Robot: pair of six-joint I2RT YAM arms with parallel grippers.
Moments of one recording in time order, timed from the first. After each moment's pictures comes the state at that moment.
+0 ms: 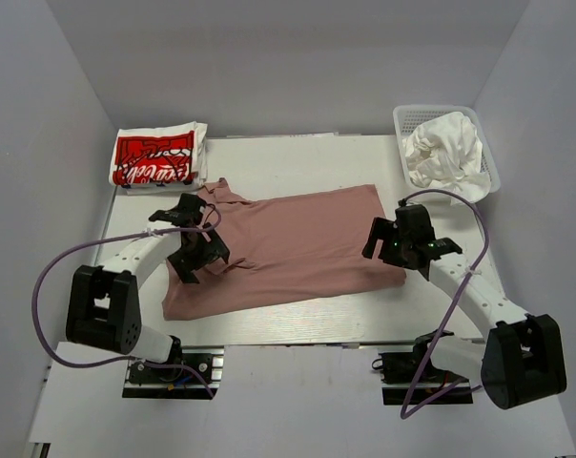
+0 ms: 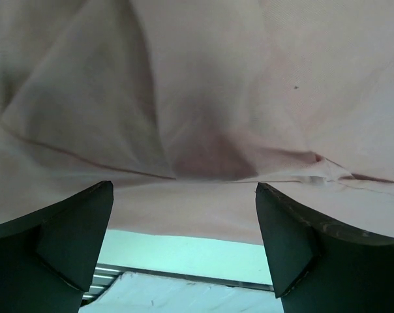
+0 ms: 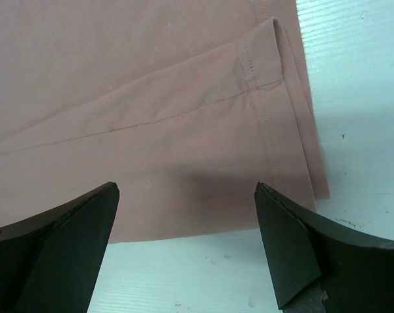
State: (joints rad) left arm -0.22 1.43 0.91 -0.82 -0.02 -0.81; right arm 0.30 1.14 0.68 -0.44 0.00 0.47
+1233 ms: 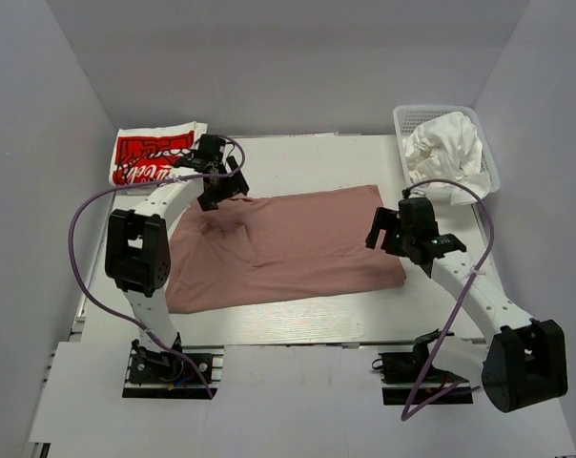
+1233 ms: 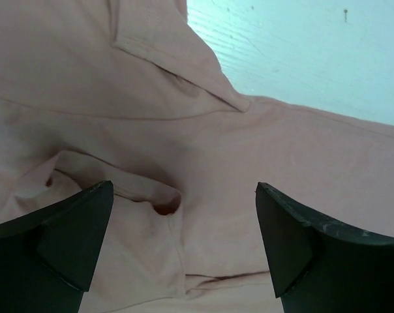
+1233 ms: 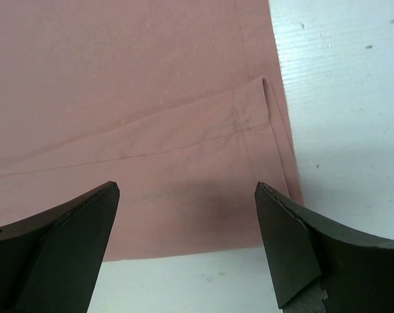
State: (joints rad) left arm -0.26 1.88 1.50 -0.62 -0.05 -0.64; right arm 0.30 1.11 0.72 -0.42 0.06 0.43
